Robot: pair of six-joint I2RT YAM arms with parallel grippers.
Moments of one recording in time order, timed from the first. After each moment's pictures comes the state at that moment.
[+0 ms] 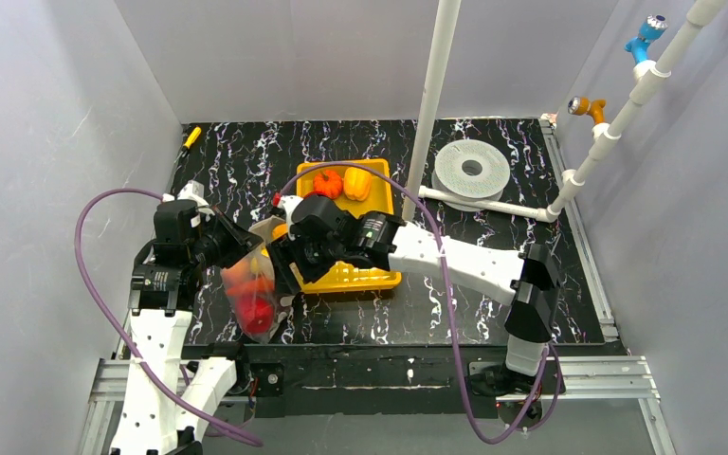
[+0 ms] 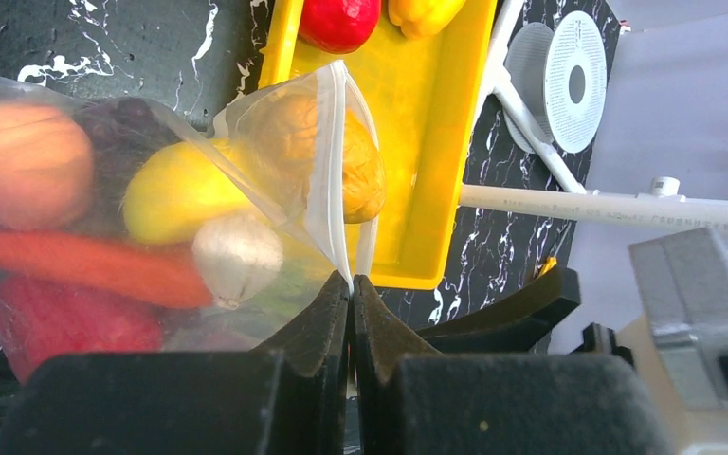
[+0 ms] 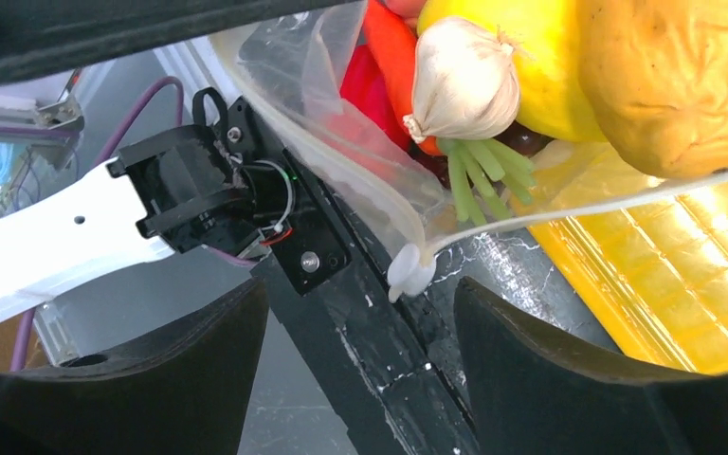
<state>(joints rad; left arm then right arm) -0.04 0.76 1.06 -0.95 0.25 -0.71 1.21 1.80 1.71 -0.61 -0.17 0.50</state>
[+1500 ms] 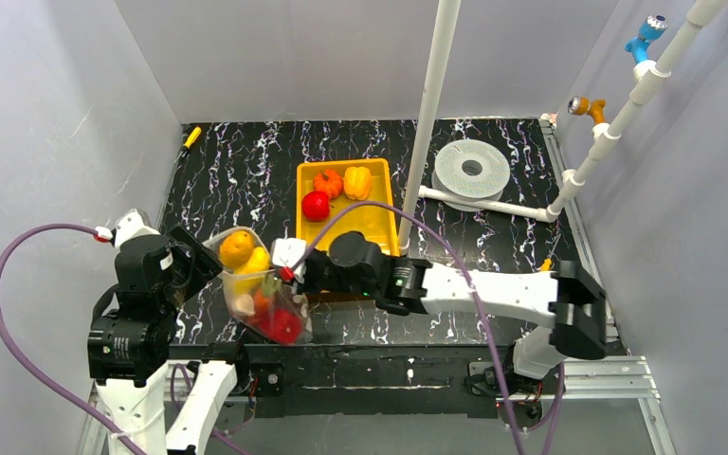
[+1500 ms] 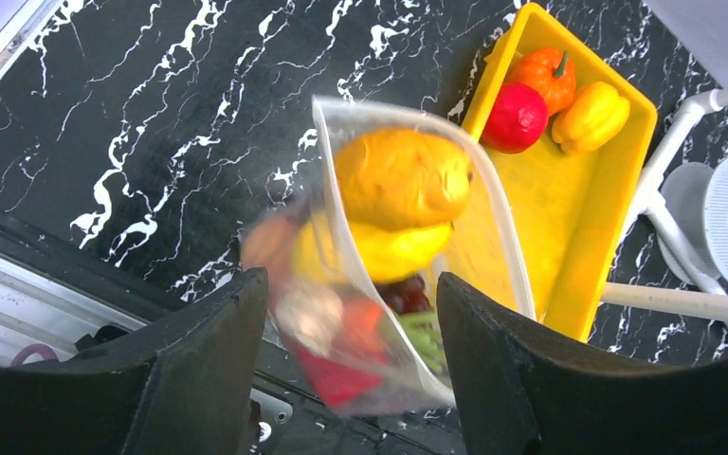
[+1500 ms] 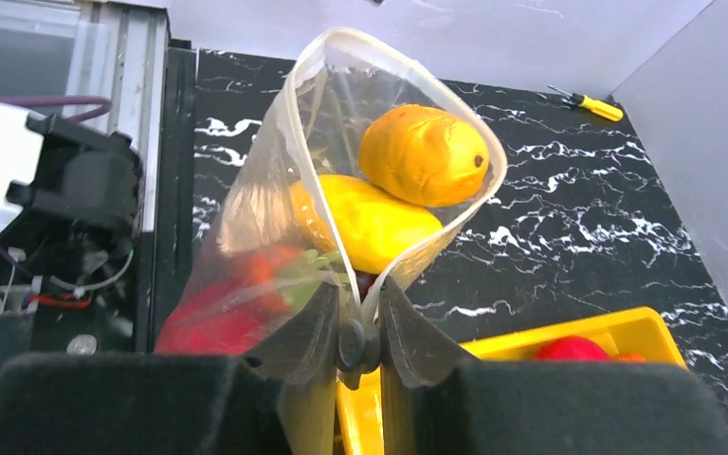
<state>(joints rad) -0.04 0.63 1.30 -1.31 -0.24 -0.60 1.32 1.59 1.26 0.15 -0.04 -0.31</state>
